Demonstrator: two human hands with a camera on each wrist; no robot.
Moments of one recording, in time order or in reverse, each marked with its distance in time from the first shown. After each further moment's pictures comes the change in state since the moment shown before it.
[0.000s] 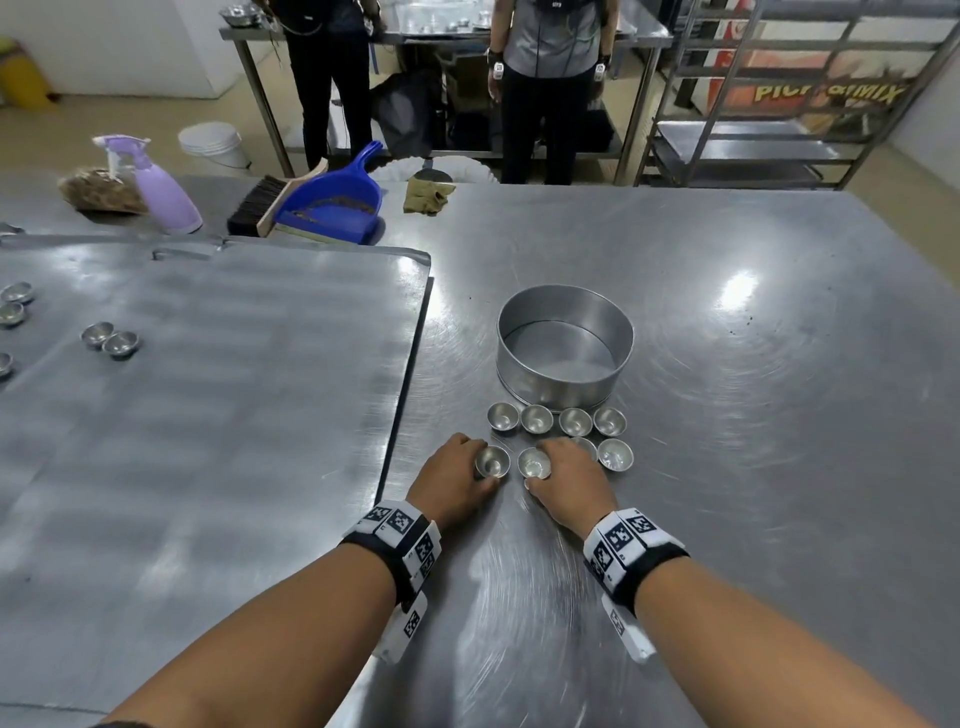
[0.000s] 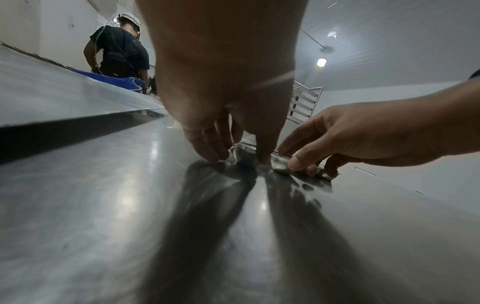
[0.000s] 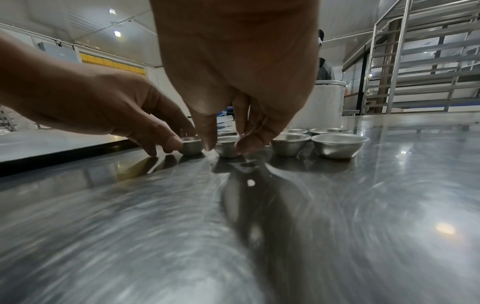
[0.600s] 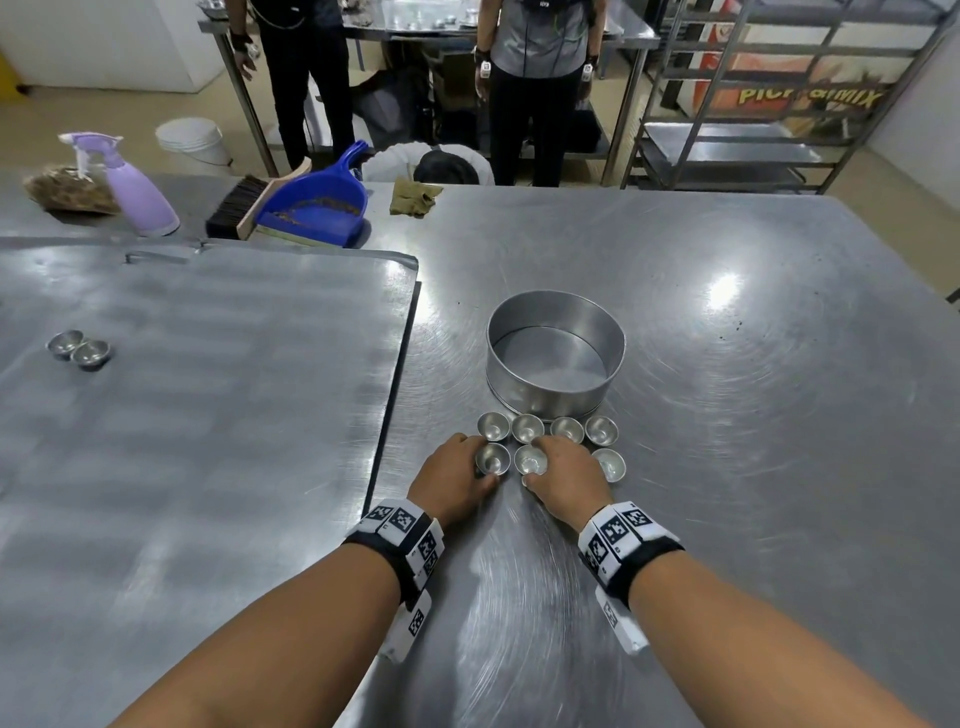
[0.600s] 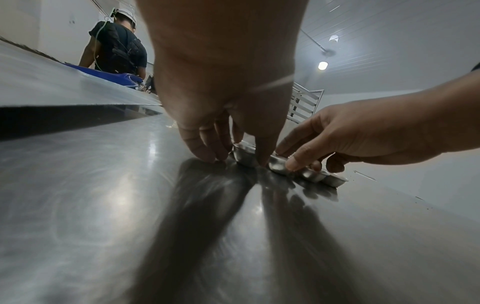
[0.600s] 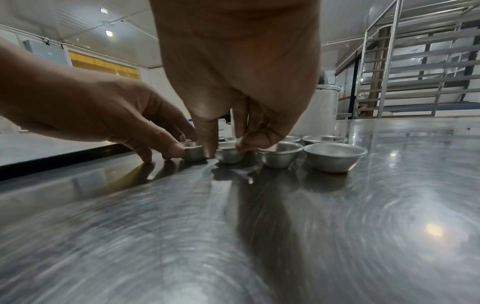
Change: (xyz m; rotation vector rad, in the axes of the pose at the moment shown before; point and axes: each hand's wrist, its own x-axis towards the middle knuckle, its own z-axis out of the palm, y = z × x) left_hand 0.025 0.006 0.003 -0.035 0.011 0.035; right_hand 0.022 0.003 -0.011 -0.036 0.018 0.011
